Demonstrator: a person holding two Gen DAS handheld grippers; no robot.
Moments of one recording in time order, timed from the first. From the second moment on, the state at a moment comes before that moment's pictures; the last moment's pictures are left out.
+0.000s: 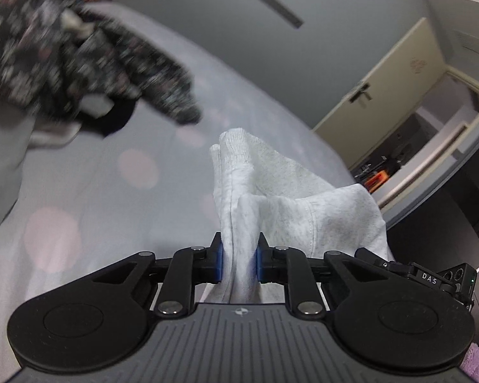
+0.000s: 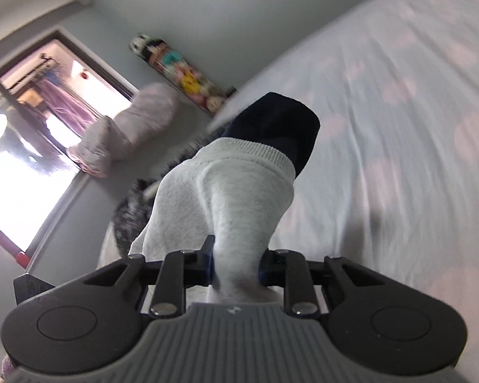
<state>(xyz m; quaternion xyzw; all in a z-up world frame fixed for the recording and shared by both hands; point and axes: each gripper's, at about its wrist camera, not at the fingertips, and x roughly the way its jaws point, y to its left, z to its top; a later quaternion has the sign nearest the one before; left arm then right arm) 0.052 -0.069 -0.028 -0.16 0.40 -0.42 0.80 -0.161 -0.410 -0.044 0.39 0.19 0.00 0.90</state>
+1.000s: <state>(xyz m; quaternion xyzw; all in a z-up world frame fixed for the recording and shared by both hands) -0.126 -0.518 0.093 -0.05 0.39 -0.74 0.54 -0.513 -0.640 0.177 0.22 0.12 -0.26 0.93</state>
